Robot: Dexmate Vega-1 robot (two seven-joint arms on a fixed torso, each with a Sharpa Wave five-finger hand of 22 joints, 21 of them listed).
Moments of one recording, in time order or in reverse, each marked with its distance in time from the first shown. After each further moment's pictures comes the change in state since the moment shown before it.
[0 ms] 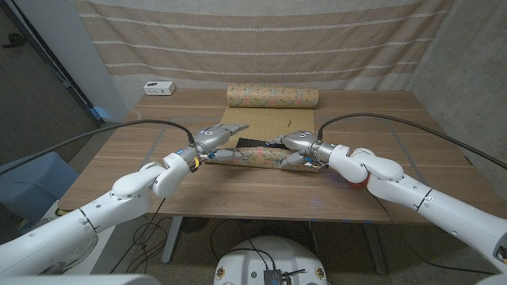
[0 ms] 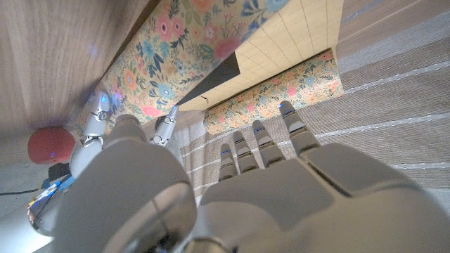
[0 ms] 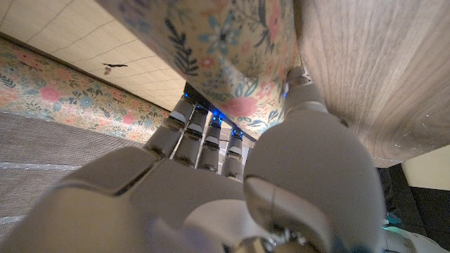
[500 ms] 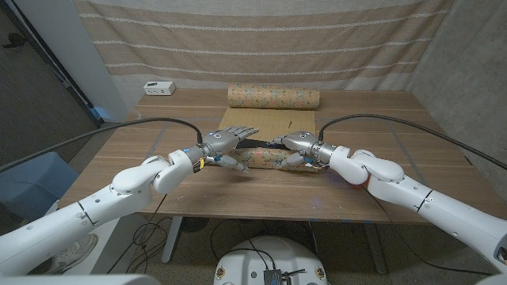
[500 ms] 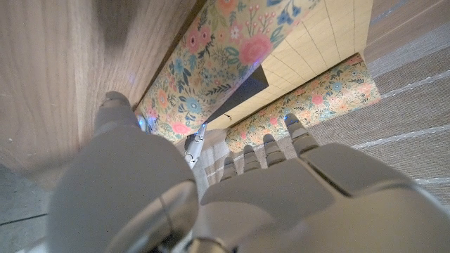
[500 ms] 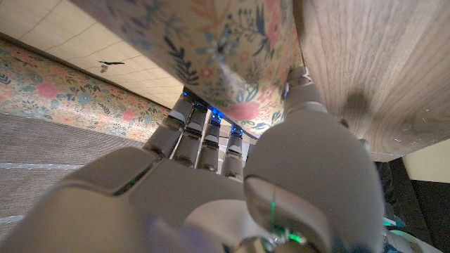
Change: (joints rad) left arm -0.046 0.023 0.042 -0.050 0.087 -0.004 -0.189; left_hand 0.136 -0.021 -0.076 -0.076 0.126 -0.168 0.007 -0.004 0.003 -0.213 0.070 -0.007 0.005 -0.205 0.079 0.000 0.005 -0.106 0.004 -0.067 0.003; right arm -0.007 -0.001 0.003 0.005 0.017 0.006 -0.030; right_hand -0.020 0.020 -0.007 0.007 -0.038 0.027 0.009 -0.003 0.000 0.024 0.017 0.009 -0.002 0.023 0.022 0.013 0.018 0.011 -0.011 0.009 0.001
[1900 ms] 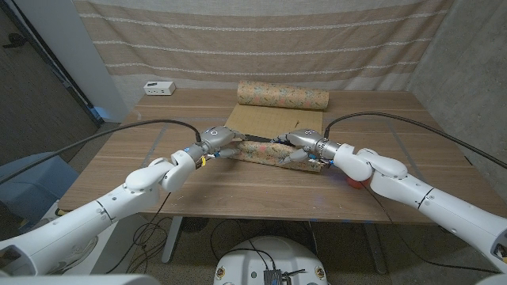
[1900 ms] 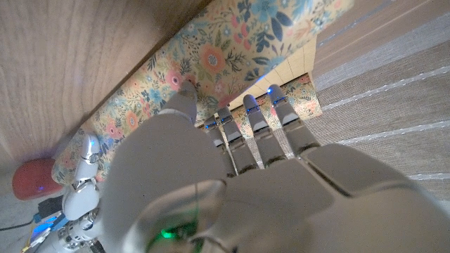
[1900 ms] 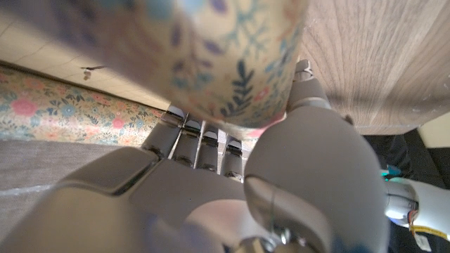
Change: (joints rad) left arm -0.080 -0.106 0.049 0.207 -0.038 -0.001 0.157; left_hand 0.270 0.324 0.263 0.004 -0.178 0.725 0.010 0.154 -0.003 0.694 -0.140 0.151 -0.021 0.577 -0.138 0.045 -0.004 0.330 -0.107 0.175 0.034; right arm 0.019 0.020 0.027 0.106 0.183 0.074 0.012; right_hand 0.042 -0.042 0.037 -0.022 -0.040 0.116 0.041 -0.035 0.000 0.079 0.036 -0.015 0.011 0.046 0.043 0.089 0.115 0.104 -0.028 0.076 0.014
